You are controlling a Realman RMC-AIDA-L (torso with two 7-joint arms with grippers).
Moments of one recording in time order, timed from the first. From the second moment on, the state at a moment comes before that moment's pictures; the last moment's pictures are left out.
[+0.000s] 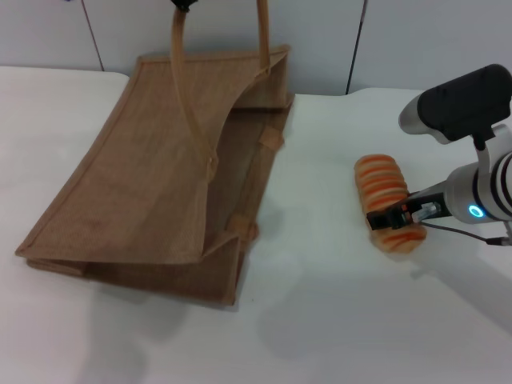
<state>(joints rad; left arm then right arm) -0.76 -2.03 1.19 1.64 -0.50 -1.38 0.69 0.57 2.02 -1.80 -1.17 0.49 0.96 -0.09</state>
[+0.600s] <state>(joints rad) -0.77 -2.03 1.19 1.64 -0.50 -1.38 0.69 0.58 2.02 -1.76 -1.22 0.49 0.99 -0.10</state>
